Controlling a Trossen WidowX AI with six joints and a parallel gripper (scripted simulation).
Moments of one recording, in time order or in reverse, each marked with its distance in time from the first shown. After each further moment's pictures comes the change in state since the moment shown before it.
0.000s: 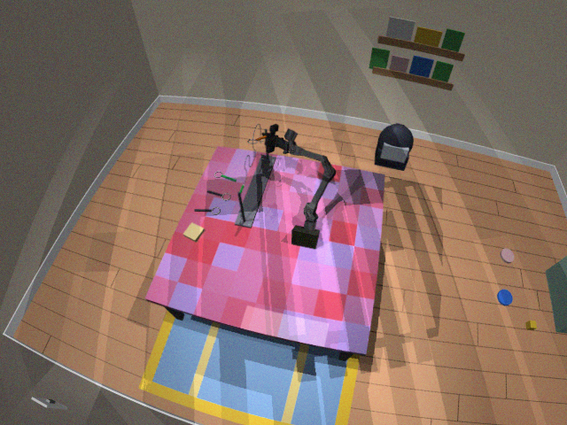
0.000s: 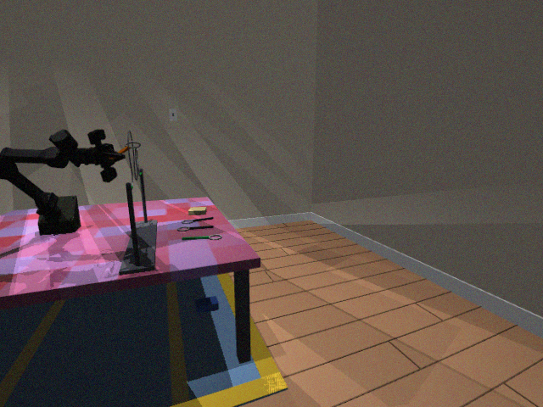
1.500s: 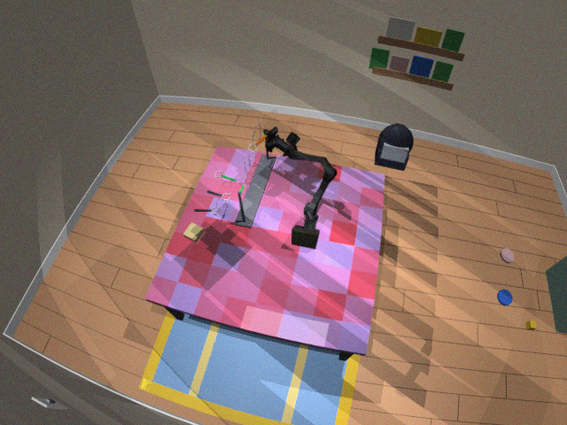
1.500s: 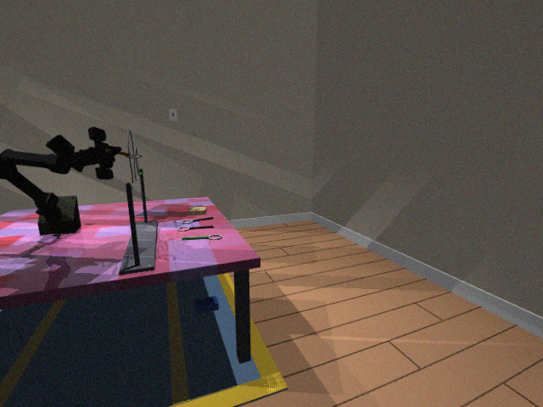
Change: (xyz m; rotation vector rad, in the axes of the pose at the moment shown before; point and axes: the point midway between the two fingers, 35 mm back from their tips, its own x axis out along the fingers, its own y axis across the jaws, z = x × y) arm -0.010 -0.021 0.006 -0.511 0.014 -0.254
